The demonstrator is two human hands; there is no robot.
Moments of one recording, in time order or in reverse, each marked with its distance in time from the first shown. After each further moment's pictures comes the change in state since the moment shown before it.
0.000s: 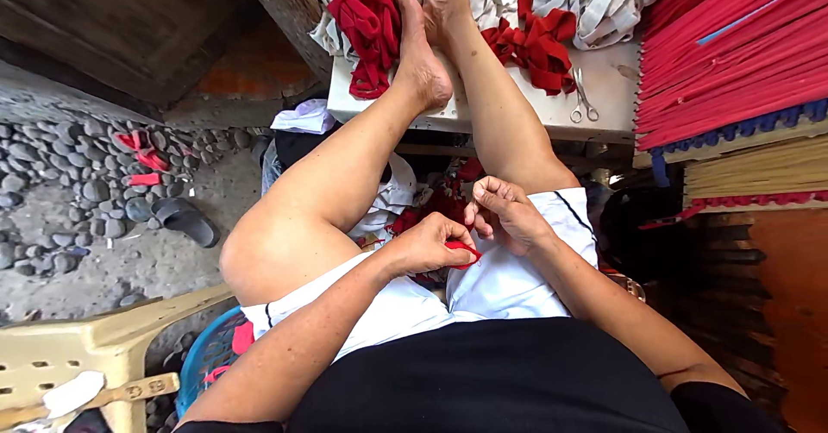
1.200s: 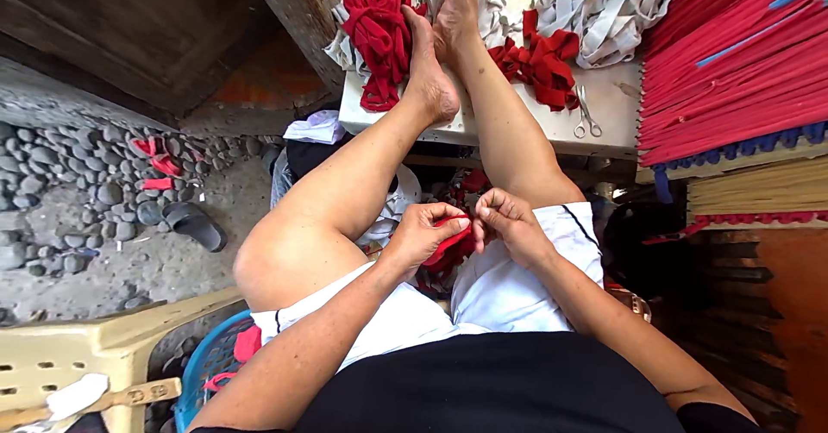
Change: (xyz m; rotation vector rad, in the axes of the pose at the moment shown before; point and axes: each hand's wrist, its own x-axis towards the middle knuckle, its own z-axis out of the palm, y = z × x) left_hand -0.002 0.004 -0.001 -0.279 0.465 0.087; right_hand 0.004 0.004 -0.002 -0.217 -0.016 -0.128
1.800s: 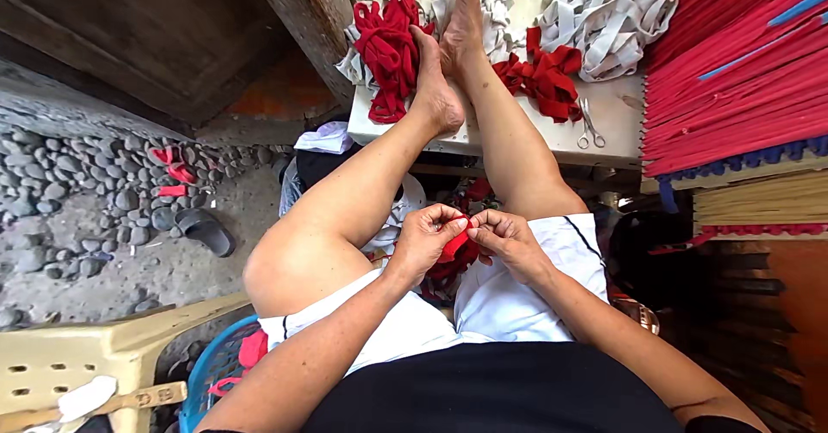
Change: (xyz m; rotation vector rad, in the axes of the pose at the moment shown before) left_hand 0.003 -0.004 0.005 -0.038 0.148 0.088; right_hand -0.001 0.008 0.009 0.010 -0.003 0.020
